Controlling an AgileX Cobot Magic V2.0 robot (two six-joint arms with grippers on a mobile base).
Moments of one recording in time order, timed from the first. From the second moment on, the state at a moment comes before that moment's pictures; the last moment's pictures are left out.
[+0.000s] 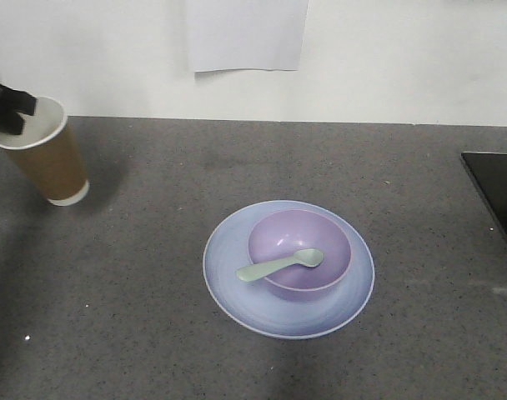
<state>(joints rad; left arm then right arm) 0.07 1.68 -1.64 -0.30 1.05 0.31 0.29 0.79 -1.30 -0.11 0.89 -0.03</state>
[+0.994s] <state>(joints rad) -0.28 1.77 -1.64 -0.30 1.07 0.31 0.29 0.79 -1.30 -0.11 0.92 -0.03</state>
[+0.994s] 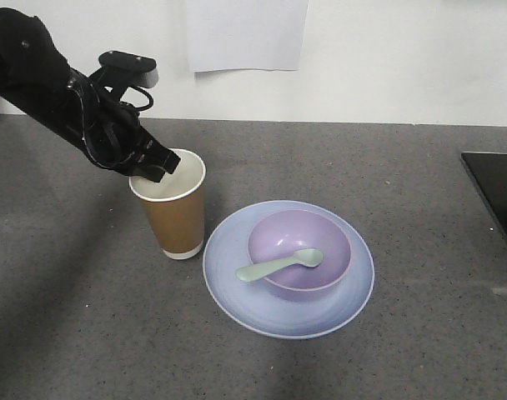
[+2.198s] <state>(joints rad) -0.28 1.82 -1.64 -0.27 1.14 0.28 0.29 0.79 -1.30 -0.11 0.93 -0.03</state>
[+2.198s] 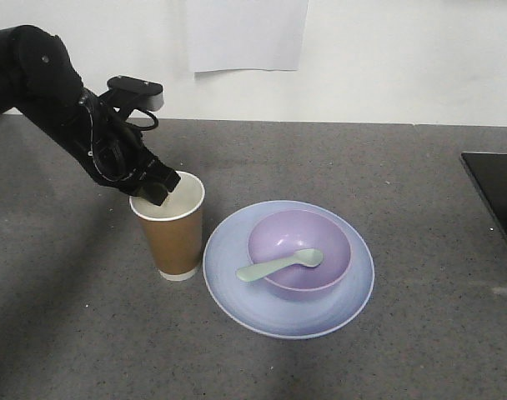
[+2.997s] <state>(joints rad) -0.28 1.70 -1.83 -0.25 1.16 0.25 0.29 0.79 -1.30 -0.11 0.93 -0.03</state>
